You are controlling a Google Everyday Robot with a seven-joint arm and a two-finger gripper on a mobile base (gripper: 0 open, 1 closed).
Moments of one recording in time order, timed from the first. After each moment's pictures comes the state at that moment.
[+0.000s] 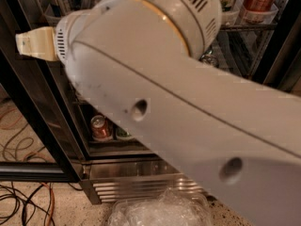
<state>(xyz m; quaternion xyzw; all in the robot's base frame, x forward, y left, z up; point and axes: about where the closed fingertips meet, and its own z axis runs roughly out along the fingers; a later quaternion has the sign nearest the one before) 0.492 0.138 1.038 -0.14 0.81 0.24 0.51</state>
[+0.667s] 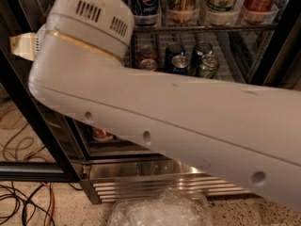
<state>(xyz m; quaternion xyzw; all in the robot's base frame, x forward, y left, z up) 0.532 0.185 1.008 -0.09 0.83 0.23 0.51</state>
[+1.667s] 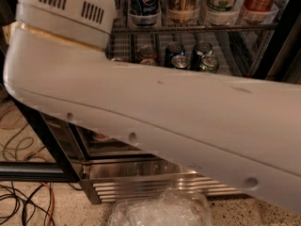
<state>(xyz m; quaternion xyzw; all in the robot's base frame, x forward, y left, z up) 0.535 0.184 1.035 -0.11 0.81 0.18 0.55</state>
